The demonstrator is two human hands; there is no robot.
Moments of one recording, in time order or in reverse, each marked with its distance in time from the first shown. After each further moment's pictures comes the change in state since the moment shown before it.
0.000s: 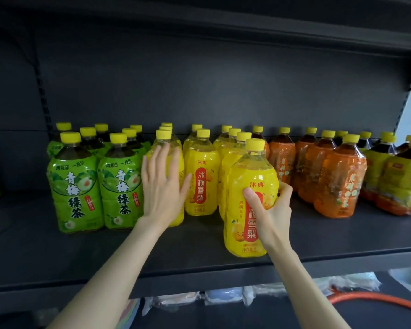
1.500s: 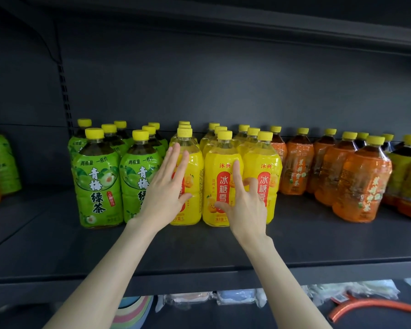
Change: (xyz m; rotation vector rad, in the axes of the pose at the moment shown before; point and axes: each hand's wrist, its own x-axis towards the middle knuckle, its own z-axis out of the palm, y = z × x) left_hand -0.009 -0.040 -0.027 -0.150 -0.348 0.056; right_hand -0.002 0.005 0.079 -0.895 -0.135 -0.284
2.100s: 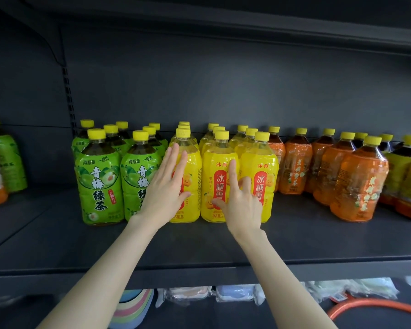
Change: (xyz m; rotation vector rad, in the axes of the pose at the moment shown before) left_hand -0.001 0.008 -0.005 0.038 -0.024 -0.037; right_hand 0.004 0.000 0.002 -0.087 -0.038 0.000
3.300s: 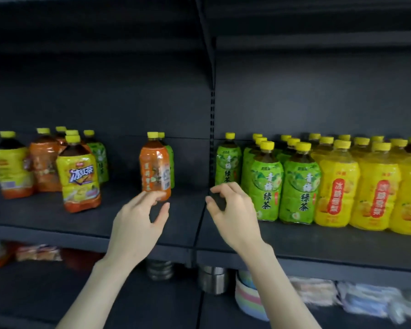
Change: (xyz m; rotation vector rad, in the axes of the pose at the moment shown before) left_hand -0.202 -0.272 -0.231 -0.079 0.230 -0.307; right_hand -0.102 -0.362 0.022 0.551 -0.084 -0.258
